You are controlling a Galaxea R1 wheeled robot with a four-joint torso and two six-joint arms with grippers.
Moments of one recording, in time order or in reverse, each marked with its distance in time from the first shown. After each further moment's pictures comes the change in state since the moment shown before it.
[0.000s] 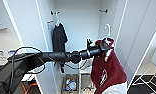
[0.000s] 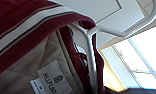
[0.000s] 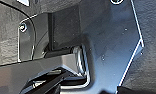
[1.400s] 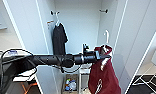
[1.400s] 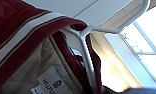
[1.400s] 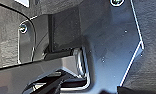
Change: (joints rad) left arm 0.011 -0.125 0.179 0.112 0.125 -0.008; right arm 0.006 0.000 0.000 0.000 0.000 0.000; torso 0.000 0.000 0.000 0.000
